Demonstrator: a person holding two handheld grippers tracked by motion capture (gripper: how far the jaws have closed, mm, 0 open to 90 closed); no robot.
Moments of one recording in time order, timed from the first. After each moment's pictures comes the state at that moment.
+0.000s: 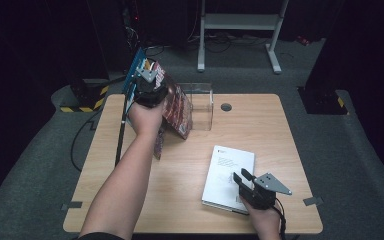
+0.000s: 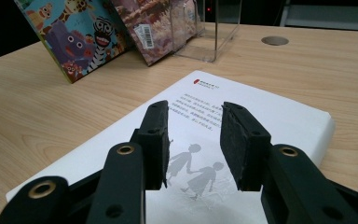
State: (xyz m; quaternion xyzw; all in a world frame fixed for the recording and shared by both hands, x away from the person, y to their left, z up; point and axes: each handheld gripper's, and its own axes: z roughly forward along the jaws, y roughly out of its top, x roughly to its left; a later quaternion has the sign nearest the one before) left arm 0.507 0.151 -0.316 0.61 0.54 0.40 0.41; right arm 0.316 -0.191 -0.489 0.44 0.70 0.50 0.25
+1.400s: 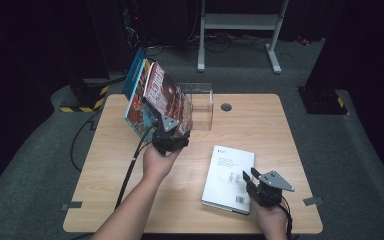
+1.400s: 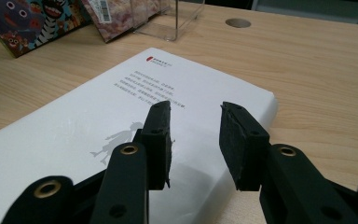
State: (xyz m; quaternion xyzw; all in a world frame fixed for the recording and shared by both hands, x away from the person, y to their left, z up) left arm 0.430 0.114 -0.418 0.74 0.45 0.26 0.42; right arm 0.325 -0.209 -0.493 0.46 0.72 0.44 0.29
